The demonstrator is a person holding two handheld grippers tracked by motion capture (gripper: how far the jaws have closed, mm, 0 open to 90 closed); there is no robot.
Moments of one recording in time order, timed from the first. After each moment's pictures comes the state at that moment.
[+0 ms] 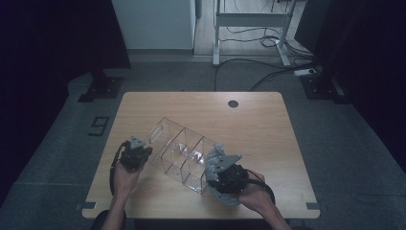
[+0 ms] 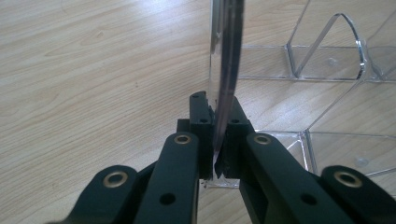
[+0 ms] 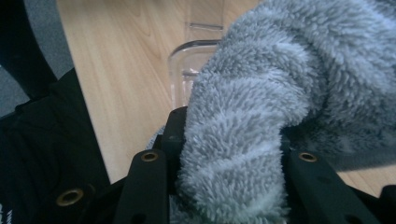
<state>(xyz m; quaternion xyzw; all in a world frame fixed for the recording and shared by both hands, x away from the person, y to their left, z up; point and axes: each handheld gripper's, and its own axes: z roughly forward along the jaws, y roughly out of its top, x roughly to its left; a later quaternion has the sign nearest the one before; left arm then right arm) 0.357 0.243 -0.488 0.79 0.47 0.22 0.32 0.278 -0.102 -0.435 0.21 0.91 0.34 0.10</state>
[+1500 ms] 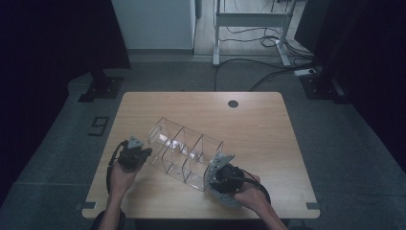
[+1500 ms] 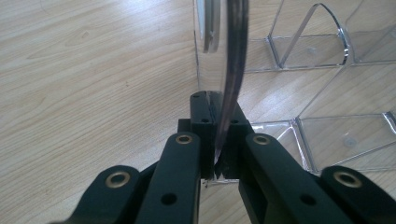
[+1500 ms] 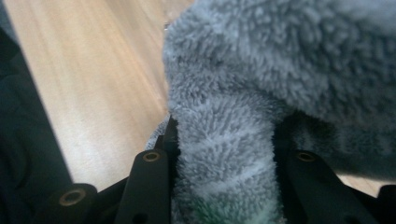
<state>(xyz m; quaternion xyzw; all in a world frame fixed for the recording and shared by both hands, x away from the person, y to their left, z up) 0.358 0.252 -0.487 0.81 0.44 0.20 0.33 0.303 -0.100 -0.484 0.26 0.92 0.28 0.08</state>
